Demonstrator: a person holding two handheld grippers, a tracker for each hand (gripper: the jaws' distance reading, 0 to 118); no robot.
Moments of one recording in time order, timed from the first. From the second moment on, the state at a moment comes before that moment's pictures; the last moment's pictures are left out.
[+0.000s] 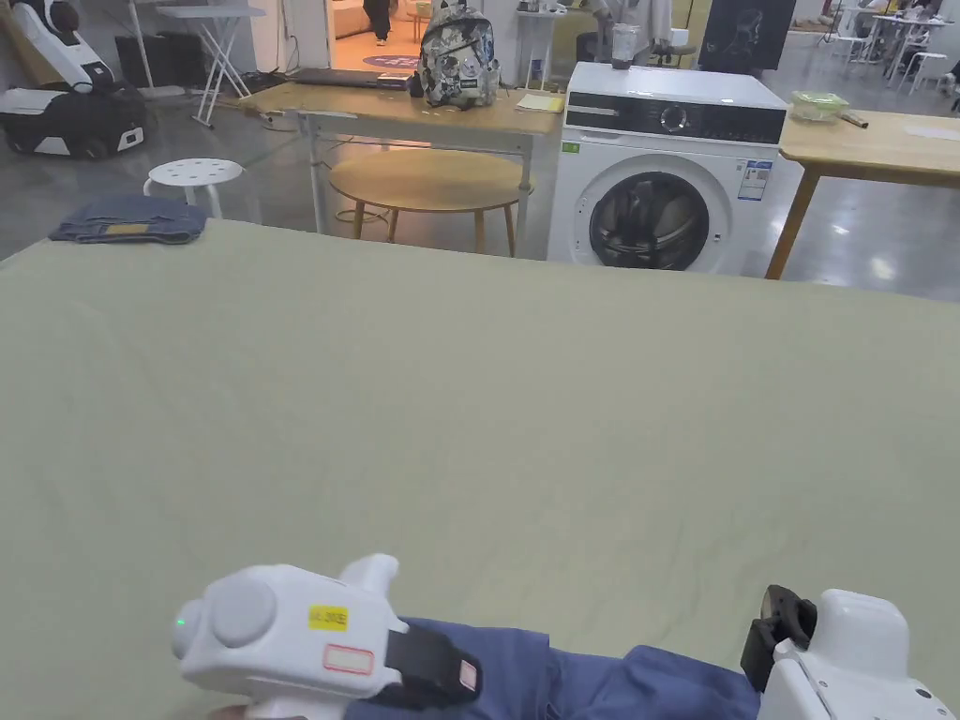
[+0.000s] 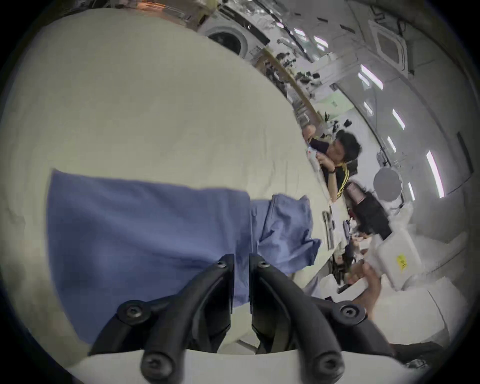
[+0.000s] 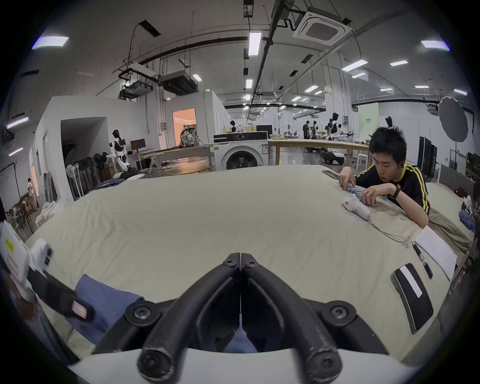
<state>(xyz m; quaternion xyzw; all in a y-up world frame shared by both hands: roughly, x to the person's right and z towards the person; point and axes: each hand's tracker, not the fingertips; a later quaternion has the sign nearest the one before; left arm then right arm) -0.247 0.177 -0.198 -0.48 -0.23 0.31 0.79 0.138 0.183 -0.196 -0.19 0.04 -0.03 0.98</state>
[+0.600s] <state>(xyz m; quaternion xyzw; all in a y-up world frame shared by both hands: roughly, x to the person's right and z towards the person) -0.345 0.115 -0.191 -0.51 -0.18 0.36 0.76 0.121 0.178 -0.205 -0.19 0.06 -0.02 0.98</state>
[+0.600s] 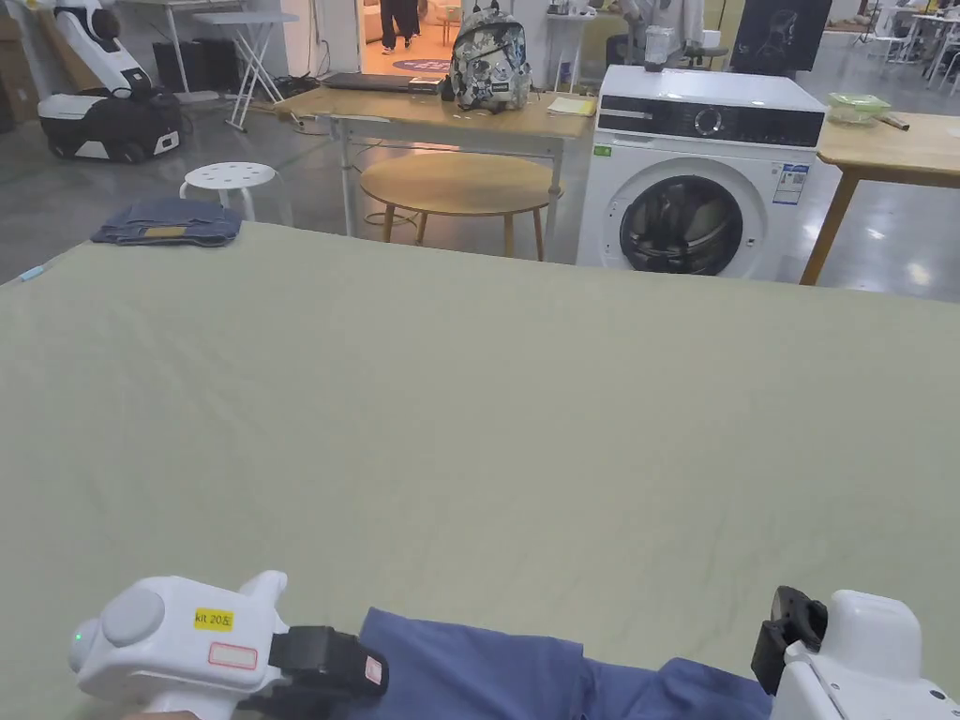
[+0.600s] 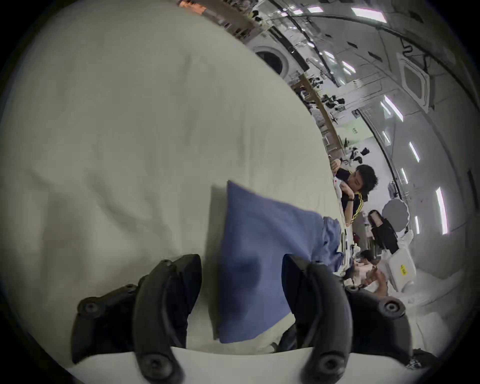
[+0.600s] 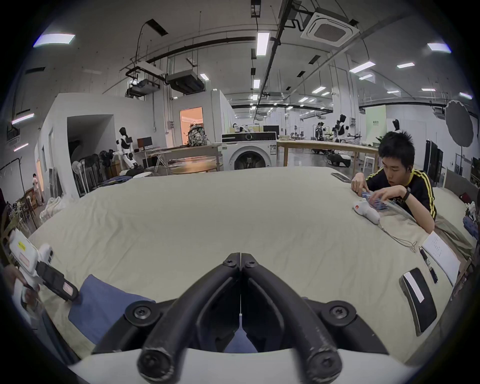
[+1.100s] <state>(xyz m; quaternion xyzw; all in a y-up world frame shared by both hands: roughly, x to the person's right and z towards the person) -0.350 0.090 -0.185 -0.46 -0.22 0.45 0.74 0.117 0.183 -0.203 -0.19 0.07 -0.03 0.98</state>
